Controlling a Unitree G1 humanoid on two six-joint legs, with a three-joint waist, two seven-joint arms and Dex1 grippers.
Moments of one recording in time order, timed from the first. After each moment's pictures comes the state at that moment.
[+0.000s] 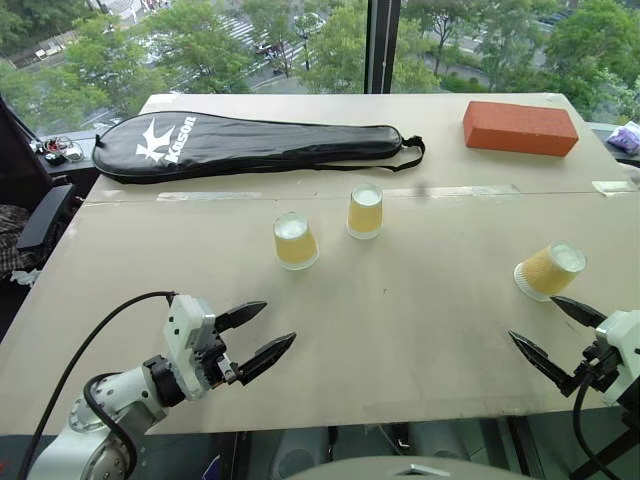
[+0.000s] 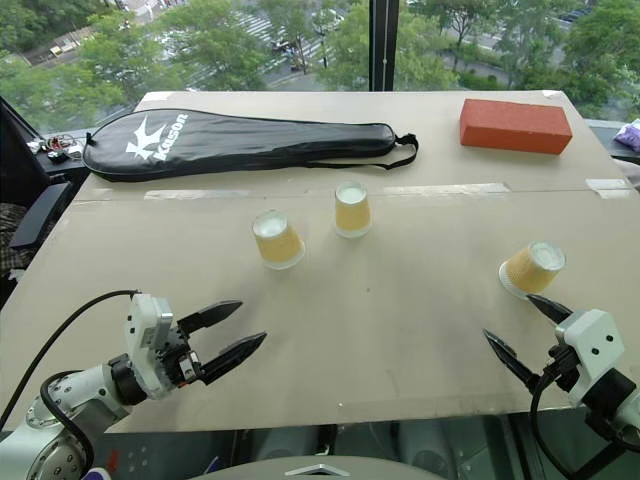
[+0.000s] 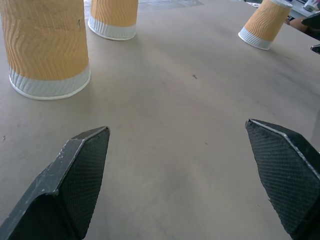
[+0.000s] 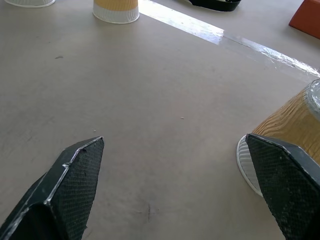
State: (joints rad) left arm 0.44 0.61 0.31 -0.57 -0.66 0.41 -0.87; right arm 0.58 -0.56 -0.47 -0.57 0.42 0.17 0.78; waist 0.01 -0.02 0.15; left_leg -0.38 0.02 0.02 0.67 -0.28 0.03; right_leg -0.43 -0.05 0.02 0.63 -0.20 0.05
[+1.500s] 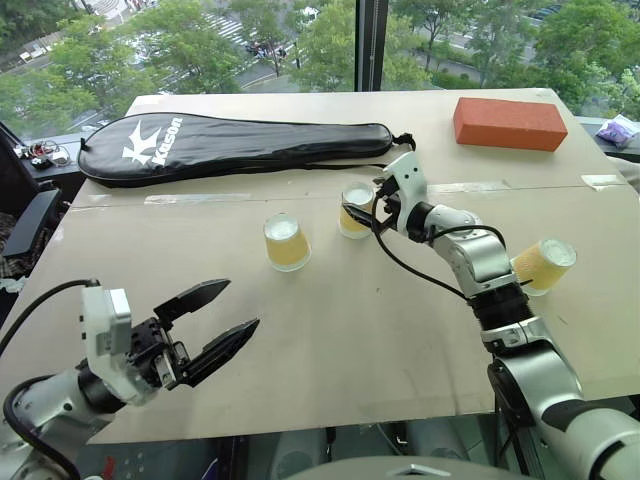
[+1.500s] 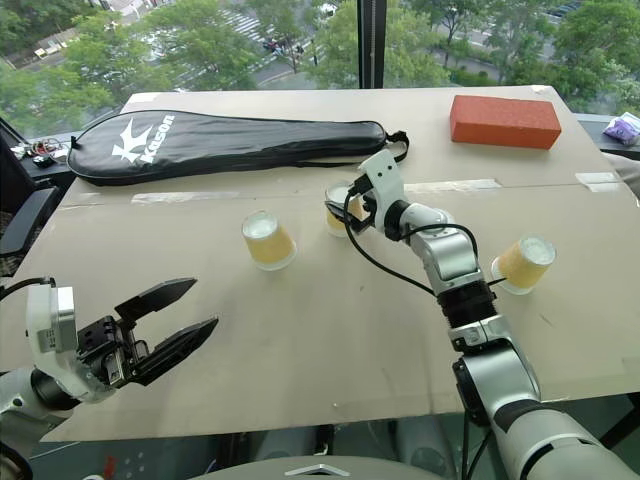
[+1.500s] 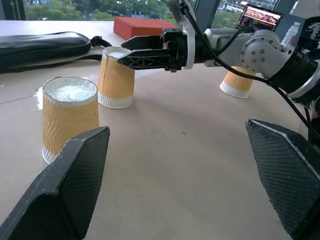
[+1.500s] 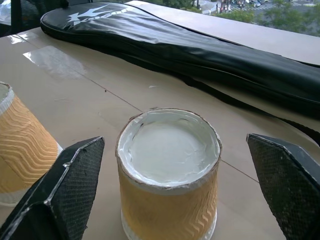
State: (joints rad) left arm 0.52 0.63 0.59 -0.65 -0.93 0.38 -0.96; right arm -0.77 -0.14 0.16 0.34 0.18 0.40 0.54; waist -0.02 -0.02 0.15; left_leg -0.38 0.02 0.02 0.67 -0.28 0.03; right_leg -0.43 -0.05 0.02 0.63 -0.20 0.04
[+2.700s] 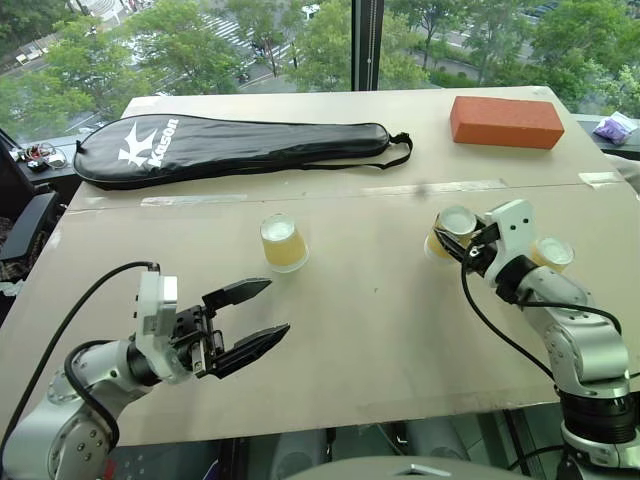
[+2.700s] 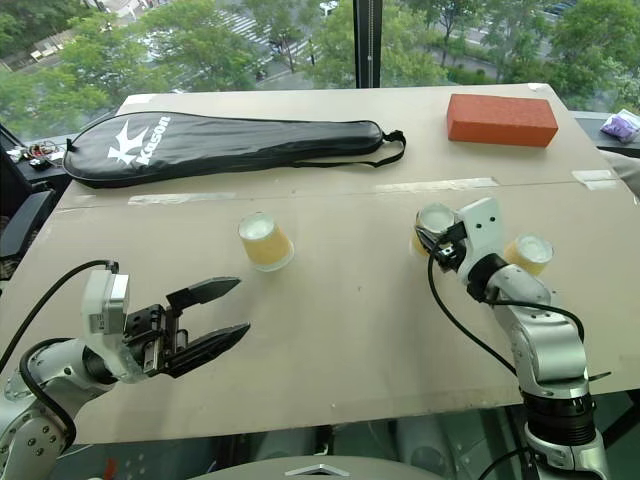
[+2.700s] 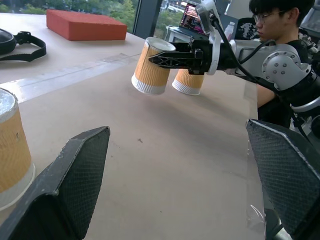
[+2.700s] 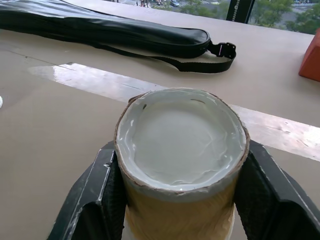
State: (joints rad) left arm 0.32 0.69 0.38 -0.51 -0.87 0.38 -1.09; right arm -0.20 -0.35 -0.04 -0.41 0.26 0.60 0.42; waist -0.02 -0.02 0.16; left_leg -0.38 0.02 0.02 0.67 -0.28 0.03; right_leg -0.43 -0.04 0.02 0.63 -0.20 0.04
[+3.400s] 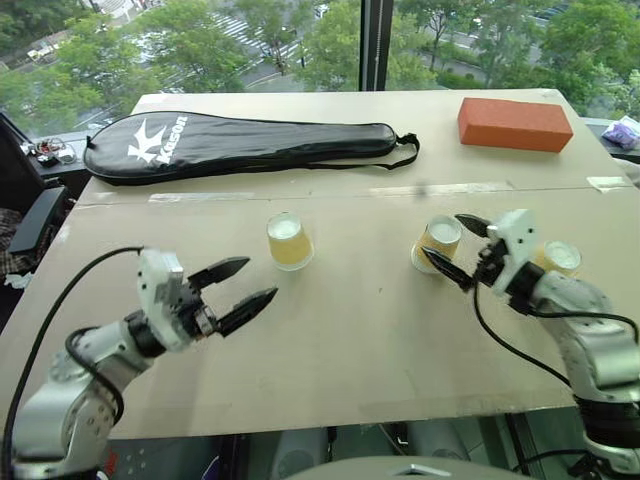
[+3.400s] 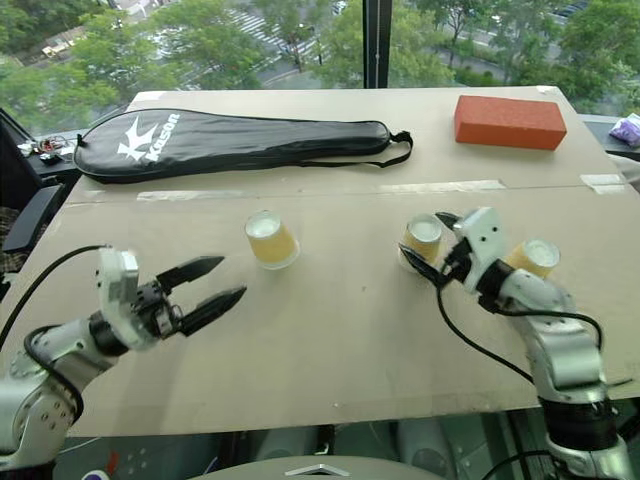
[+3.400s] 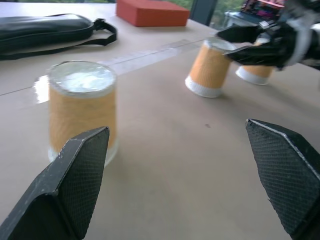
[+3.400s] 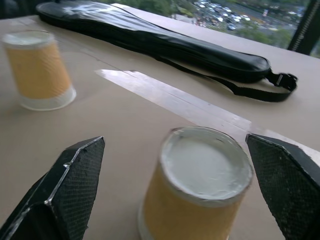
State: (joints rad) left arm 0.14 0.70 0.36 -0.36 -0.74 0.43 -0.89; right arm -0.10 -0.52 -0.10 -0.45 0.41 0.43 0.70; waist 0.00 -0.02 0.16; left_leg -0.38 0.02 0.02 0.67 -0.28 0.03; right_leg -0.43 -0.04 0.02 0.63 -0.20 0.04
